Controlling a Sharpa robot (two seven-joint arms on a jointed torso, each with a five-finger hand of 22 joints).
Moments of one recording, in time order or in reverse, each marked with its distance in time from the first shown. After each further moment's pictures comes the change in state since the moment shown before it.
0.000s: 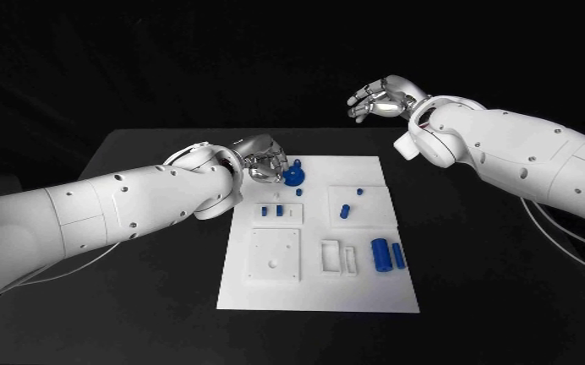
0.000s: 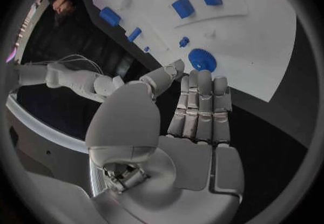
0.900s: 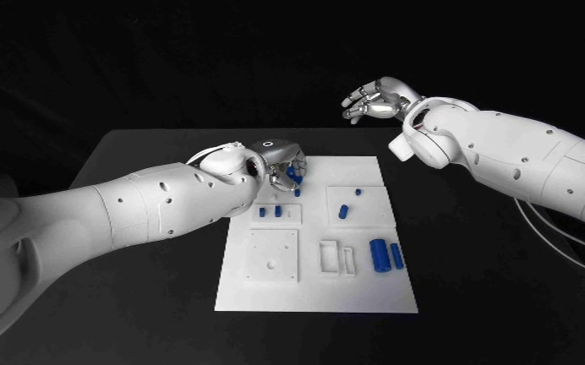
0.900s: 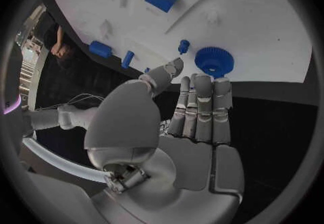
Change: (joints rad) left arm -0.027 0.148 0.000 -0.151 -0.313 0.057 0.070; left_hand 0.029 -0.028 -0.015 0.034 -0.003 0.016 -0.012 -0.056 -0.063 -0.025 0.000 -0.217 -0.124 0.132 -0.010 0.122 0.019 -0.001 0.148 -0.030 0.095 0.058; right arm -0.001 0.016 0.000 -0.001 0.000 0.000 0.001; right_hand 0.000 0.000 0.000 0.000 0.000 0.000 0.000 0.000 -0.001 0.000 0.000 0.000 -0.001 0.000 0.000 0.000 0.000 0.000 0.000 0.000 -0.004 0.001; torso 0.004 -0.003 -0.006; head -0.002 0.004
